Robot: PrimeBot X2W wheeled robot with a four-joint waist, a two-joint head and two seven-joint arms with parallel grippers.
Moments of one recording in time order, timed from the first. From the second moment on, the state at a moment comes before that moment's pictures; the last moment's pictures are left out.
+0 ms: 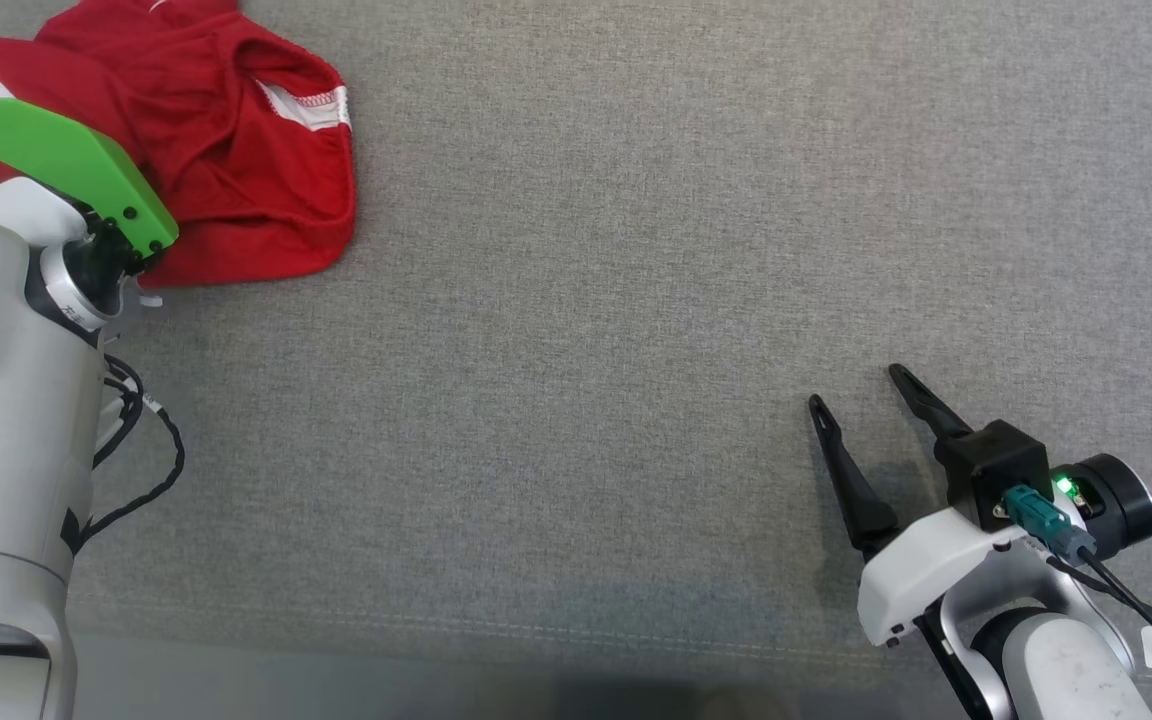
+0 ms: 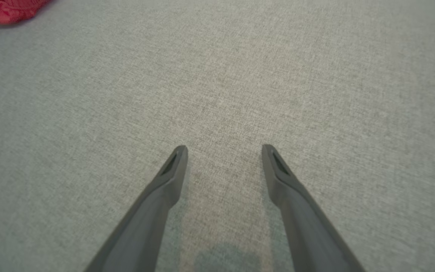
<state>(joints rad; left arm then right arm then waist) -1.06 0.29 -0.35 1.02 -0.81 0.18 0.42 -0.06 -0.09 0.14 -0.17 -0.03 0.13 0.17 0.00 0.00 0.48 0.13</state>
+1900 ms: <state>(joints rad) -1.09 0.18 -0.84 0.57 -0.82 -0.13 0.17 -0.13 -0.05 0.22 0.15 0.14 0.13 -0.06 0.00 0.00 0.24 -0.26</state>
